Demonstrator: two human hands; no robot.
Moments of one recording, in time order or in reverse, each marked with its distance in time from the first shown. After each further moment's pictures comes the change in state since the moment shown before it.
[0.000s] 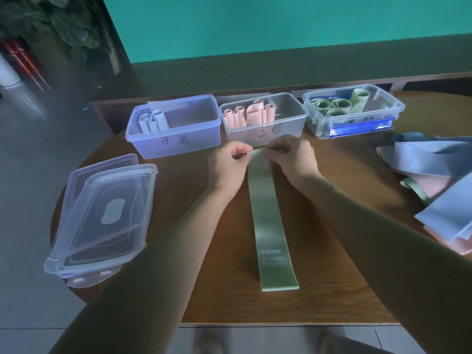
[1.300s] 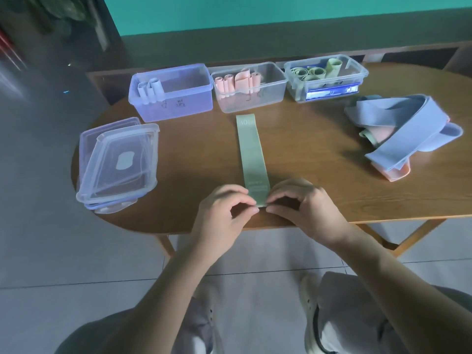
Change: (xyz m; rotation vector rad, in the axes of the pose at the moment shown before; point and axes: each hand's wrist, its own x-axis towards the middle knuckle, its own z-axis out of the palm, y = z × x) left_hand -0.221 0.025 -0.088 0.199 -0.215 0.345; right_hand -0.230 -0.014 -0.073 -0.168 -0.249 -0.379
